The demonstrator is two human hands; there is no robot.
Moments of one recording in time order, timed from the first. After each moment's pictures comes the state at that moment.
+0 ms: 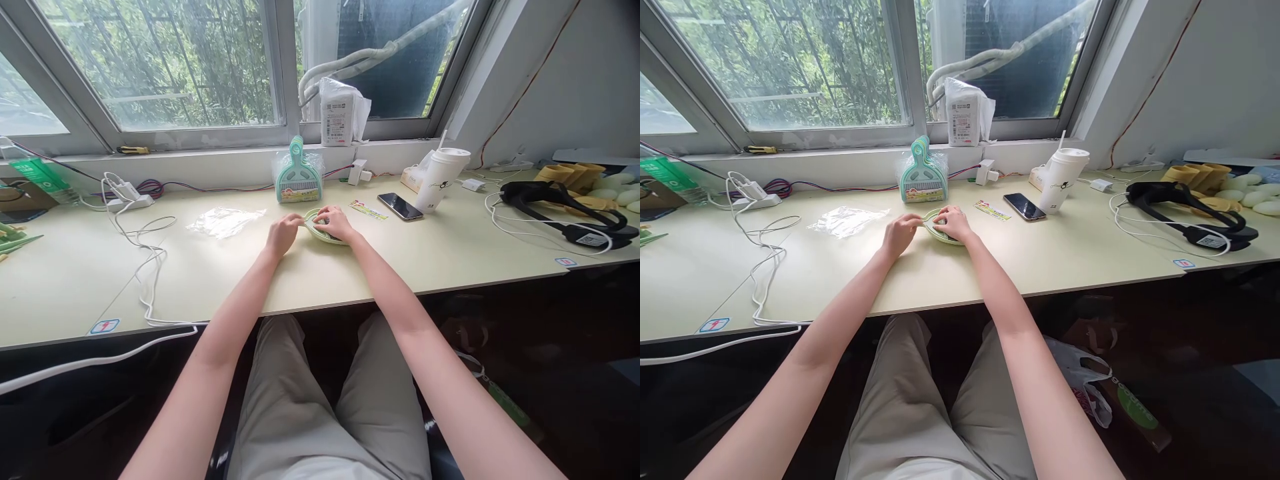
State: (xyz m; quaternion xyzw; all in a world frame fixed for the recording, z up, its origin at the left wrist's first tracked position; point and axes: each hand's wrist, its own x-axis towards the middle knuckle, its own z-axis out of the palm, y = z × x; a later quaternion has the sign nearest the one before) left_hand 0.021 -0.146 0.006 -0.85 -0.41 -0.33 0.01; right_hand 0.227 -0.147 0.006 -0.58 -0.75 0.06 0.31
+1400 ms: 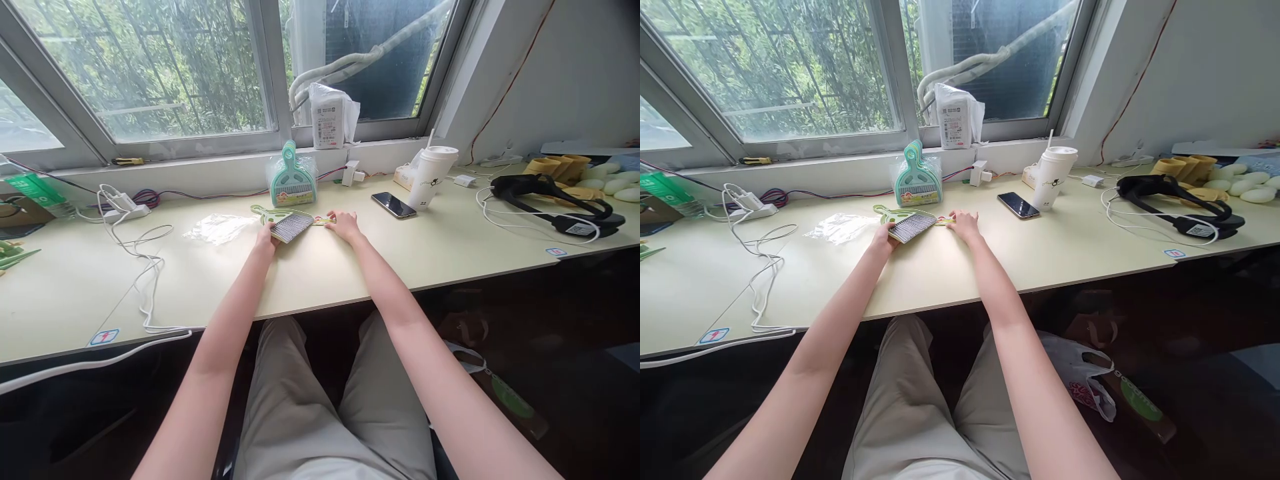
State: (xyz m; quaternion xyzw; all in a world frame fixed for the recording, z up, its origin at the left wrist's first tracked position) left_hand 0.016 -0.120 0.009 -0.26 -0.50 -0.55 -0.62; right_hand 0.256 -0.142 -0.008 -0.69 -0.66 0.06 0.29
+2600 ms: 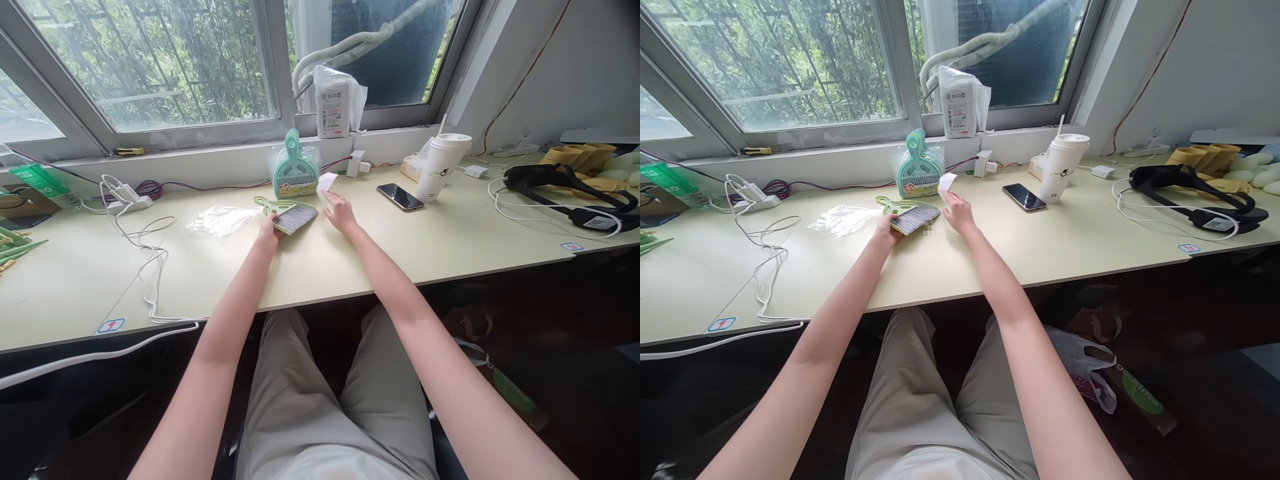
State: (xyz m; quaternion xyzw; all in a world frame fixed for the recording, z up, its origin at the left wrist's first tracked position) left_hand 0.014 -0.118 0.004 -0.29 -0.48 -0.55 -0.61; right_hand 0.241 -0.146 0.003 -0.64 -0.69 0.02 0.34
